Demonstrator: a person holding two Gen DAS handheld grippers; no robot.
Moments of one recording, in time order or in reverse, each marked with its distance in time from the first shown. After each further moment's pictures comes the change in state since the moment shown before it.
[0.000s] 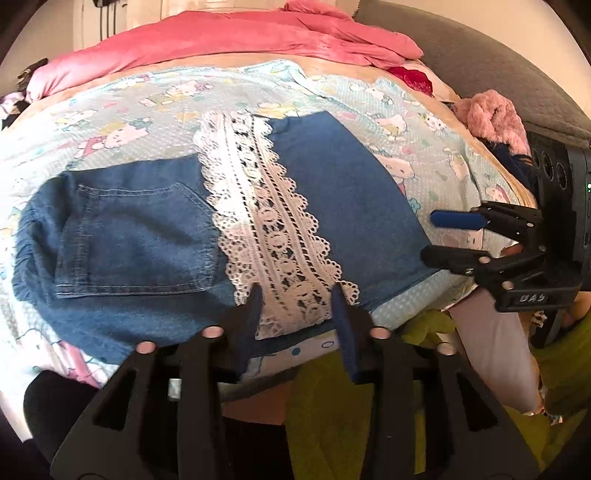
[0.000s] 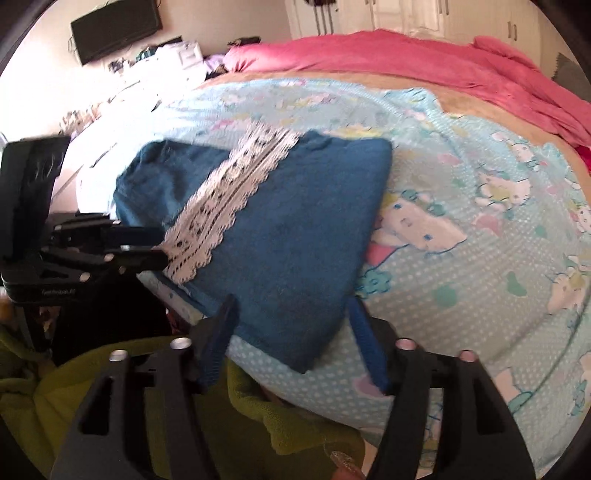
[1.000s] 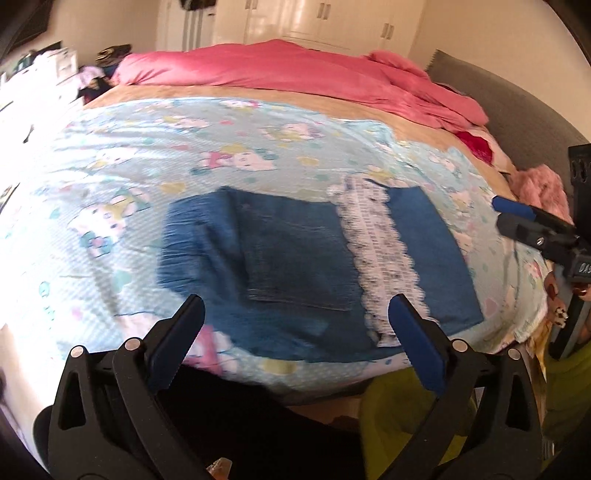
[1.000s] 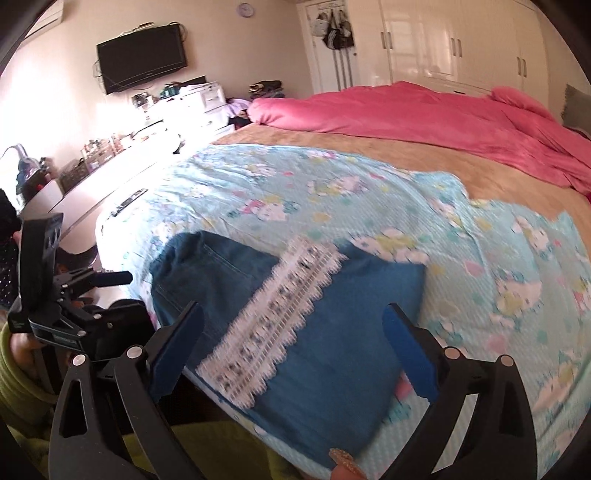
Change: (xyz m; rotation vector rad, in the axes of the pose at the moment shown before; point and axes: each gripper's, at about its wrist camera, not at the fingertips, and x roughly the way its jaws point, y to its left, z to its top) left arm -0.079 0.085 -0.006 -0.223 -0.147 0.191; right arm -0.020 0.041 0.095 -0.057 -0.167 0.066
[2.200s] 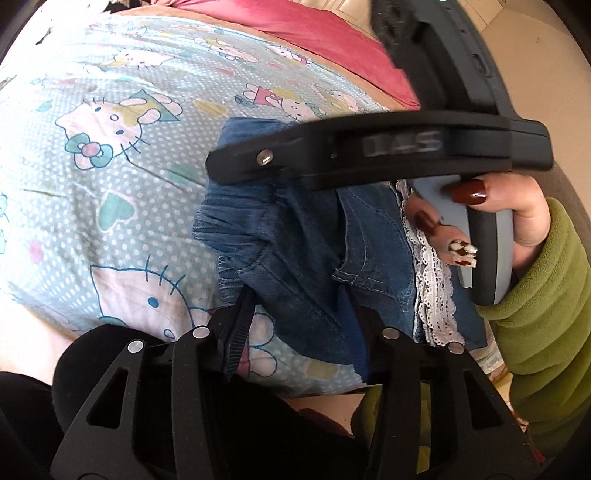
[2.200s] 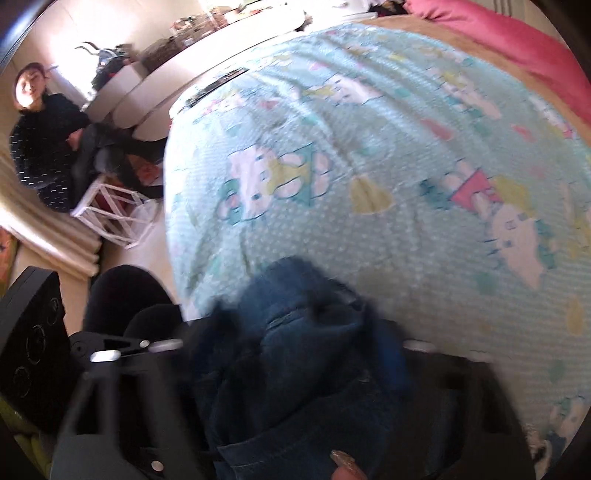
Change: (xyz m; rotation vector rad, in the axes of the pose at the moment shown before) left arm 0.054 0.060 -0.013 -0.253 0.116 -0.135; right arm 0.254 0.142 0.079 -0.279 0.496 0.443
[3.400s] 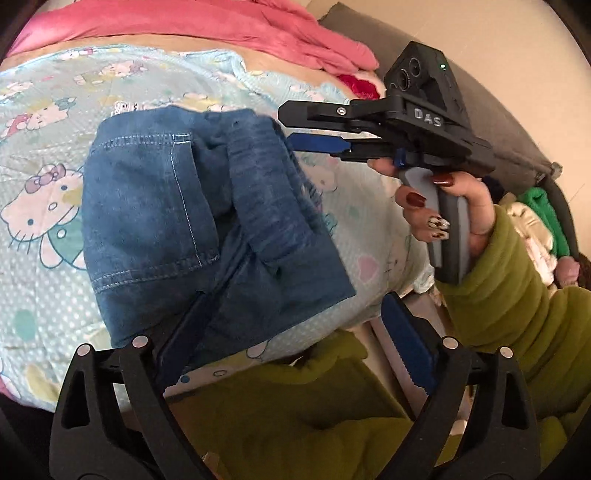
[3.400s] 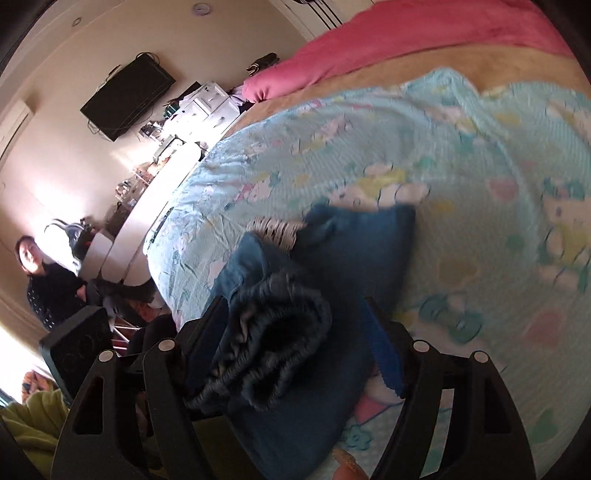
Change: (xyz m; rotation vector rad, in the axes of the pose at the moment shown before) left arm 0.055 -0.182 -0.049 0.386 0.168 -0.333; right arm -0.198 -0.121 -0.257 0.535 -0.451 -0.015
